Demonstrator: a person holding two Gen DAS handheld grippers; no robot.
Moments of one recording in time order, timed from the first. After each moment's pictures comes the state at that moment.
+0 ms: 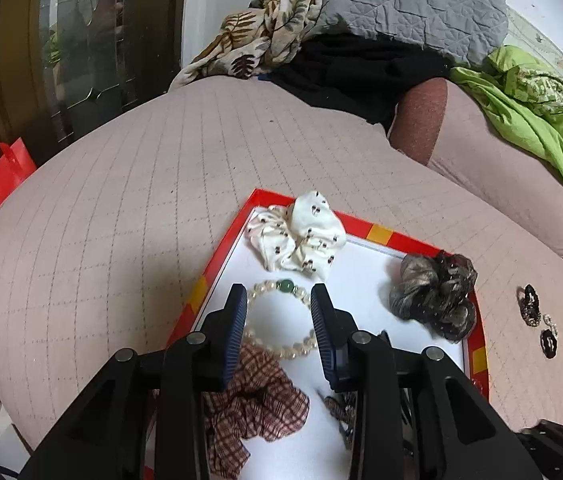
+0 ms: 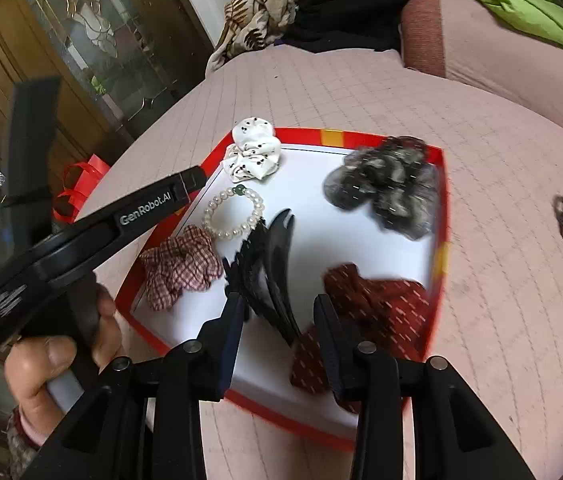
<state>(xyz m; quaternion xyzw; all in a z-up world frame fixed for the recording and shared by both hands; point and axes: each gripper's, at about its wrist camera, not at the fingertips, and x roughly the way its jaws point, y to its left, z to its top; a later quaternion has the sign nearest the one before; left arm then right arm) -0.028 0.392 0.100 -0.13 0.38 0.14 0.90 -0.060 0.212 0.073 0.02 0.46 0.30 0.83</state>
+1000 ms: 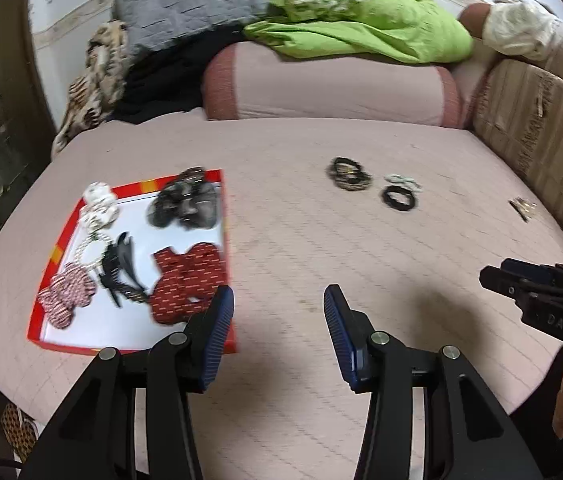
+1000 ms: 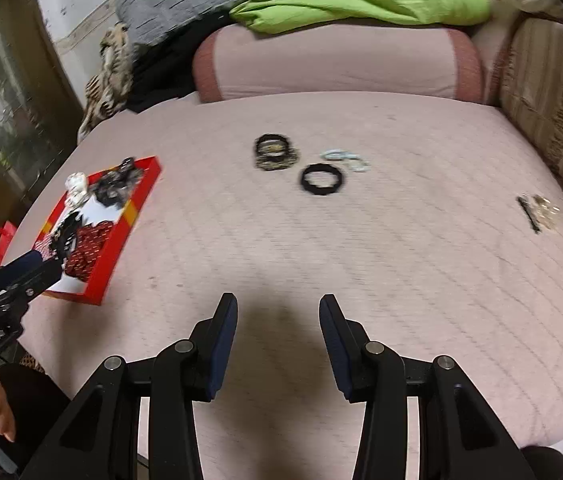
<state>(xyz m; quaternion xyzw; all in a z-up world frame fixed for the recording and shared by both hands) -0.140 0.138 0.132 0.04 0.40 -0.05 0.92 -0.147 -0.083 0.078 0.06 0.42 0.09 0.90</state>
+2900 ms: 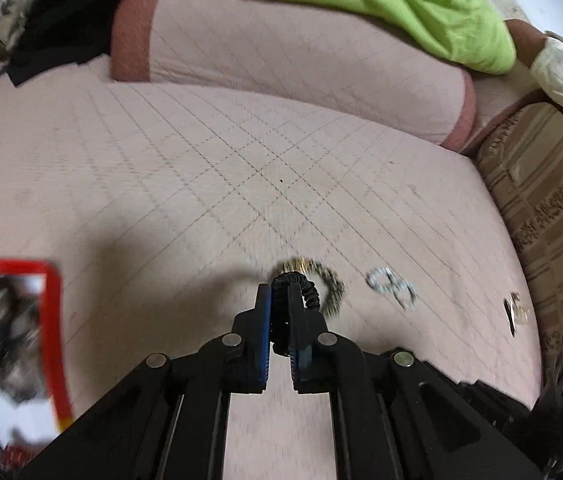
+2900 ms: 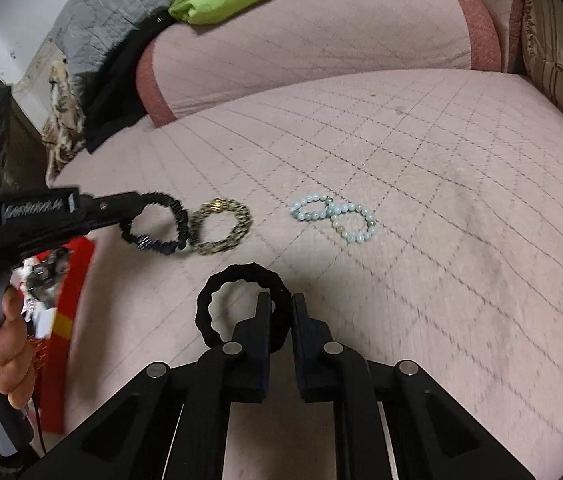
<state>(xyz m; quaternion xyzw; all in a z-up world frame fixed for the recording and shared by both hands) 0.114 0.078 0.087 -0.07 0.49 -0.13 0.86 0.012 -0.102 0.031 0.14 0.44 0.10 0.88</state>
